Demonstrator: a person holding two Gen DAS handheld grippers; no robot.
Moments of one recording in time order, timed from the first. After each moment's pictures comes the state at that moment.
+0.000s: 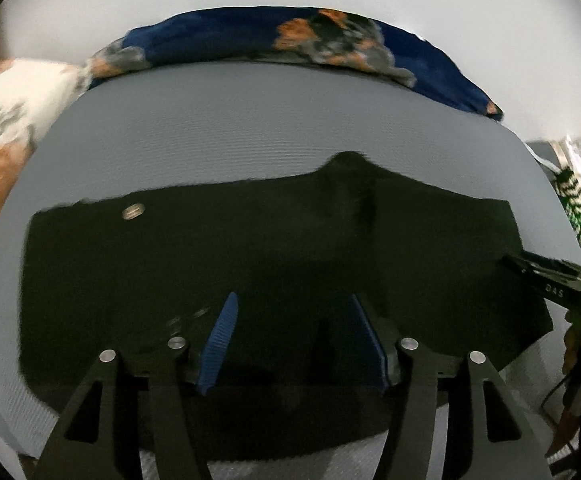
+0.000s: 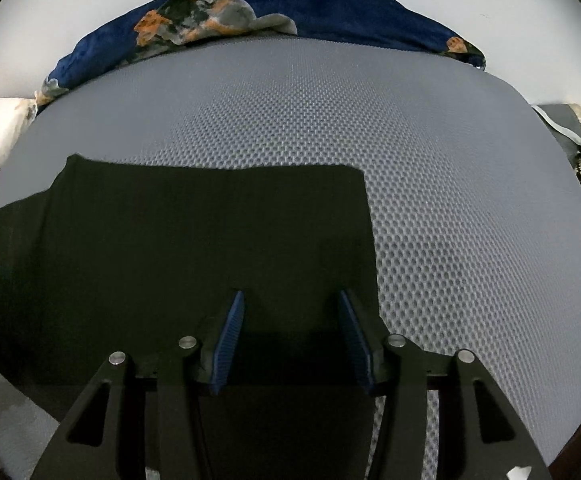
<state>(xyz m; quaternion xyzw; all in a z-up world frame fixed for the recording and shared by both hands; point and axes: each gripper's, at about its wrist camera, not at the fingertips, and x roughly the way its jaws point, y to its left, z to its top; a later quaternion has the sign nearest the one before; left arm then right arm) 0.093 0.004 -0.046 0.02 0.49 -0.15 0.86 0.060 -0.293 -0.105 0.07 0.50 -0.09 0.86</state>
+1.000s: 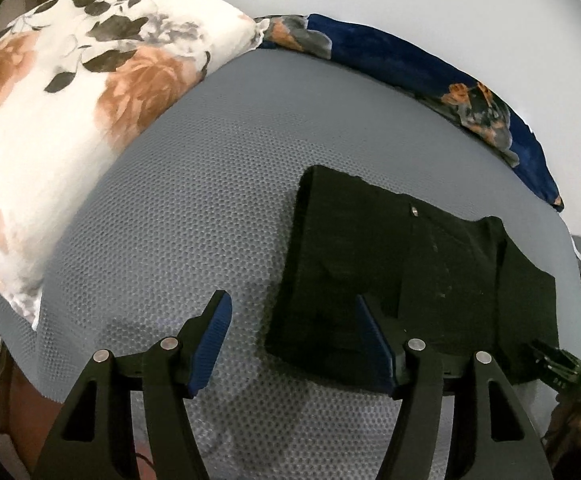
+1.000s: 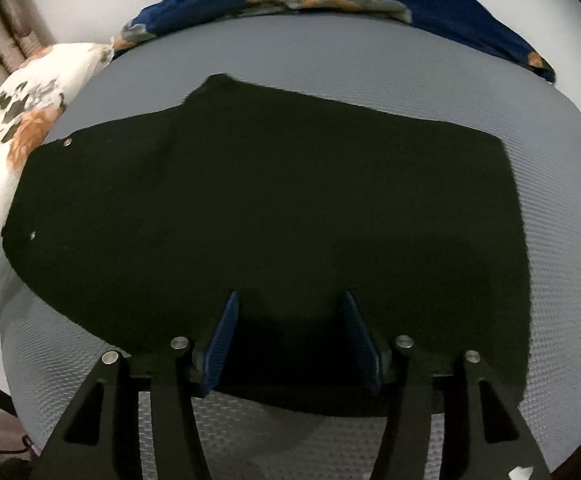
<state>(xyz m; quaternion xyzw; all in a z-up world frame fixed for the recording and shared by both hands) 0.088 0.210 -0.019 -0.09 0.51 -0.03 0.86 0.036 -0.177 -0.108 0.06 0.52 0.02 0.85</state>
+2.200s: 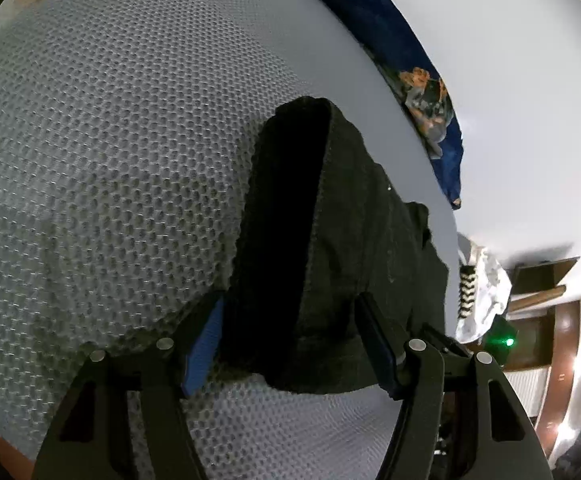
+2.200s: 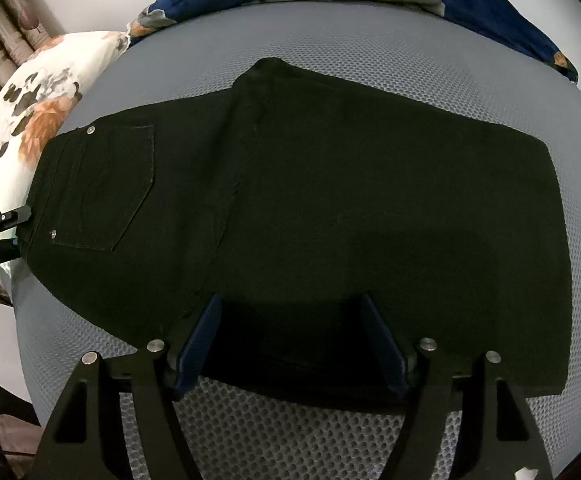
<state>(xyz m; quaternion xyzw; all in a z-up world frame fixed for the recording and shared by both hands) 0.133 0.255 -0.091 -0.31 0.58 -0.23 0.72 0.052 -0.148 -0.105 0.08 0.54 0.04 0.84</state>
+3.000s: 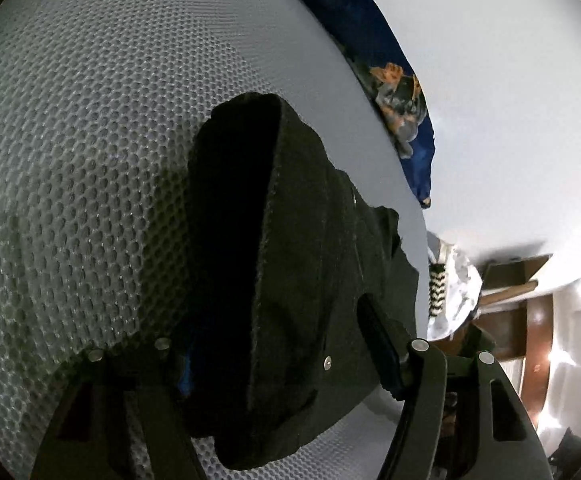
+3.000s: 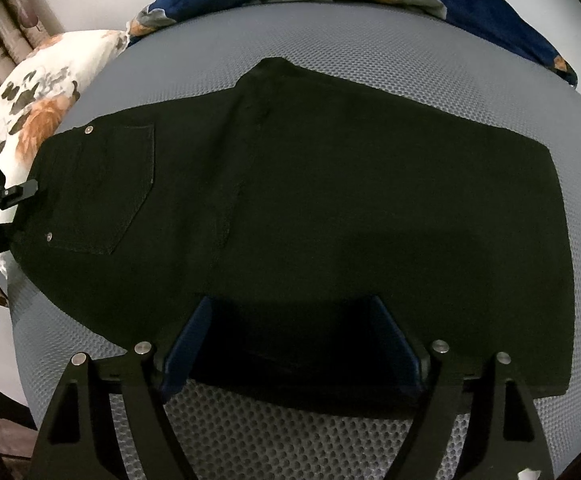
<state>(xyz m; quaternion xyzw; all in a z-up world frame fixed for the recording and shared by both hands) 0.151 0.231 -0.100 -0.34 0.56 -0.28 0.70 0.055 -0.142 -0.105 0.07 0.54 0.04 0.84</state>
